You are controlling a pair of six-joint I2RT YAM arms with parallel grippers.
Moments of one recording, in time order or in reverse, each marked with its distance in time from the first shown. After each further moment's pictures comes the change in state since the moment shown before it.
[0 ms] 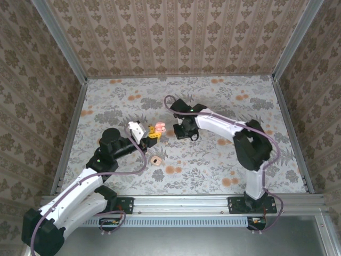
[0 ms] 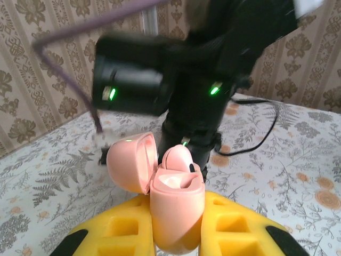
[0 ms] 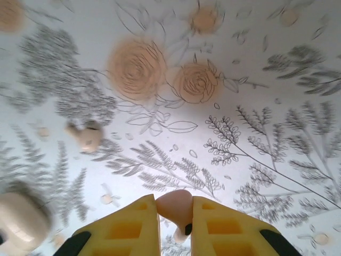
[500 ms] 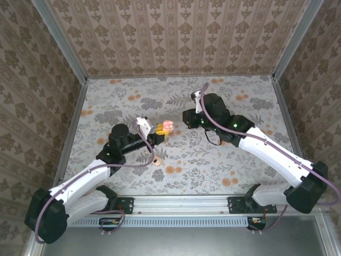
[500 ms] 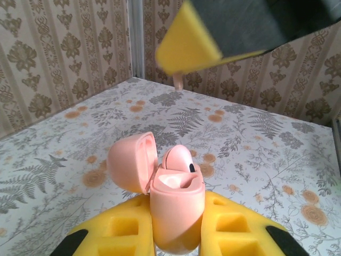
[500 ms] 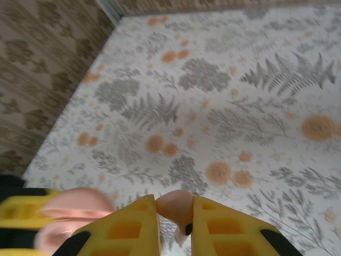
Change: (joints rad) left arm -0.050 0.199 0.019 0.187 0.022 -0.084; right arm 0.045 -0.600 -0.240 0.329 0.060 0.031
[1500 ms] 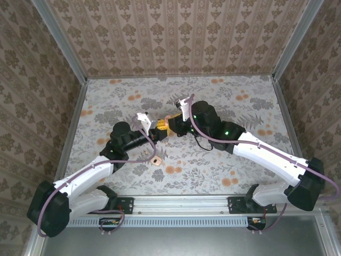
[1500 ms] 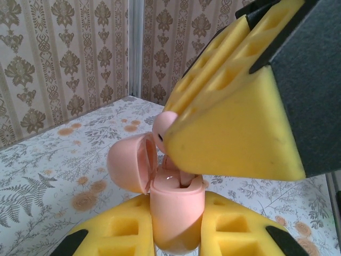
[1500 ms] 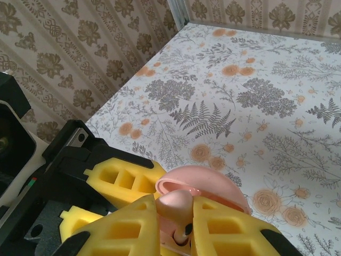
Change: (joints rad) left arm -0.010 0.060 0.021 0.129 0.000 -0.102; right arm 0.125 0.039 -0.031 0.164 -0.038 -0.127
